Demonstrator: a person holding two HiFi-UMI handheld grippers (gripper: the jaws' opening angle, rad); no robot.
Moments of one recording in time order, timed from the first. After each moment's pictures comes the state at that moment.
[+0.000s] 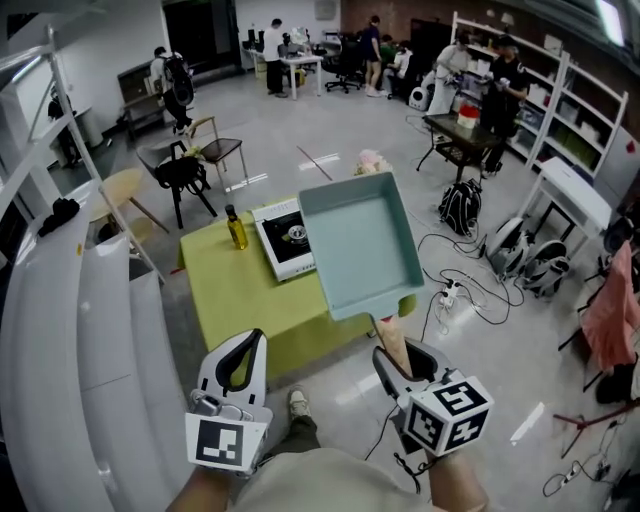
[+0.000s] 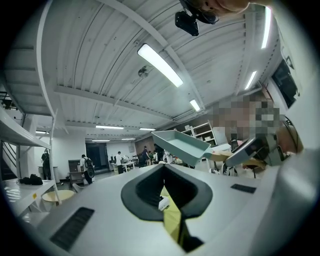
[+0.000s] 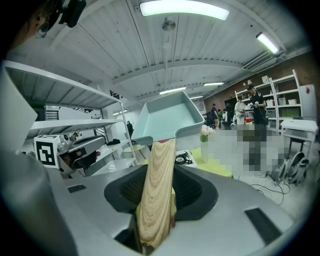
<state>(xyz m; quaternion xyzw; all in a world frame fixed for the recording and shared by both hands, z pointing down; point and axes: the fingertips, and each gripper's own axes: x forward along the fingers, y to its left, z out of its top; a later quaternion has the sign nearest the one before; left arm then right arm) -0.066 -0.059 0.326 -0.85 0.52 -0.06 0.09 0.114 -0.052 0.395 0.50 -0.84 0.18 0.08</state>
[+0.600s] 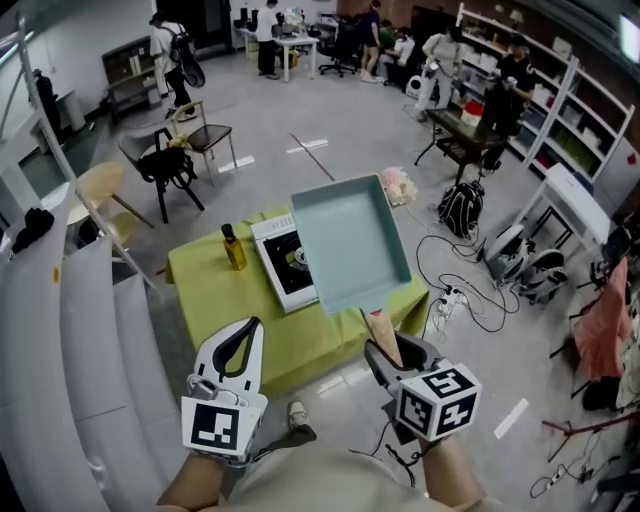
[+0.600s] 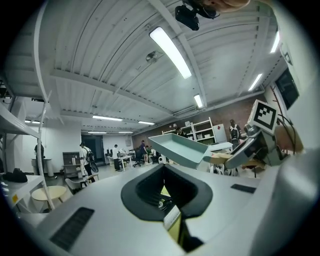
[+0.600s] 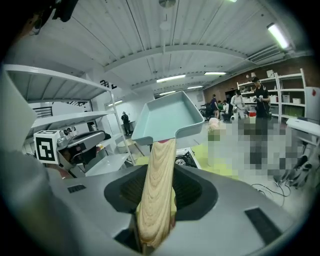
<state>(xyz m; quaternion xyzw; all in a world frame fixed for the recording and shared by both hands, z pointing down) -0.127 -0.253 0.337 -0.86 0.50 -0.06 0.06 0.051 -0.235 0.411 0.50 -0.83 0.22 0.14</state>
